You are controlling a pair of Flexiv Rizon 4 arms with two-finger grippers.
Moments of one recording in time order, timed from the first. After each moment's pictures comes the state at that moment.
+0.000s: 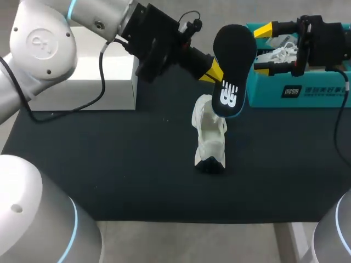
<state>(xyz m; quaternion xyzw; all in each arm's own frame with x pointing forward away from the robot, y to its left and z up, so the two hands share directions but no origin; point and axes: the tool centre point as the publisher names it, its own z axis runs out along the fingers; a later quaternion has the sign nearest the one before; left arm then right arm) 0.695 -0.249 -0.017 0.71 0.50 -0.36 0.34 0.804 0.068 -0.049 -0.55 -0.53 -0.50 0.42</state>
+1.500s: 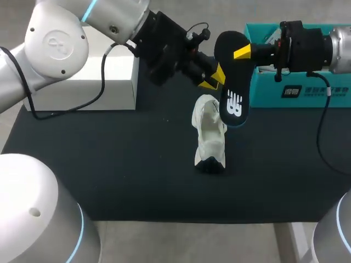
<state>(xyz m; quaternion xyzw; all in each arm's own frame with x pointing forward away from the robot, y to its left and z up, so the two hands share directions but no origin) 0.723 -0.251 -0.049 0.72 0.54 -0.32 0.30 0.794 0.110 -0.056 -0.54 -0.53 -0.50 0.42</state>
